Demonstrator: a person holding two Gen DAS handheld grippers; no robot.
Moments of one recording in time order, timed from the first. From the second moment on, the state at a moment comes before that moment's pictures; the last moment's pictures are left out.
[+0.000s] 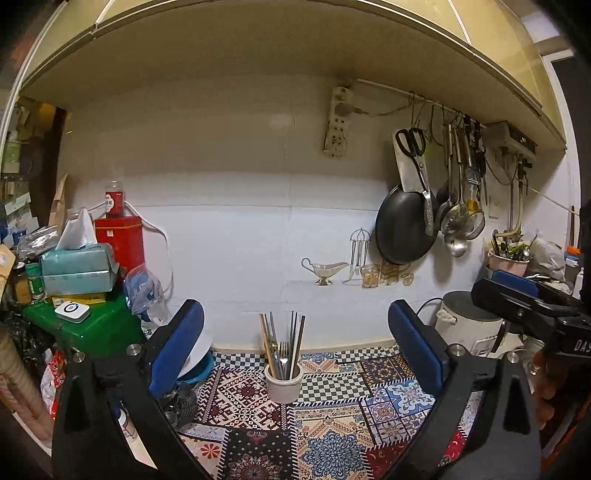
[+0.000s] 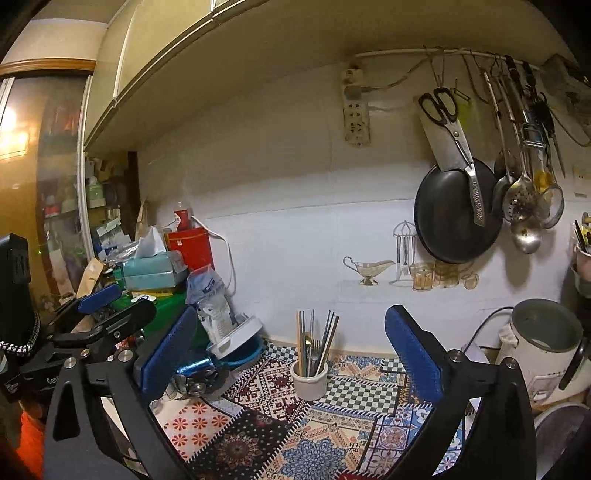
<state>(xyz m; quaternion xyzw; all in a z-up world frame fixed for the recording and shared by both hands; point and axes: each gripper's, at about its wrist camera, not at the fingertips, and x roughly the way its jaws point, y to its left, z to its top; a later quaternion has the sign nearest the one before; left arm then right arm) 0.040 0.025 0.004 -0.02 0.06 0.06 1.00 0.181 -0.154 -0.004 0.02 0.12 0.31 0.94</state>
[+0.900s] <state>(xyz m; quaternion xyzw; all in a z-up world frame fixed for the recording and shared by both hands) 0.048 0.041 -0.004 -0.05 0.09 0.07 0.99 0.185 -0.143 -0.013 0.00 0.14 0.31 0.94</state>
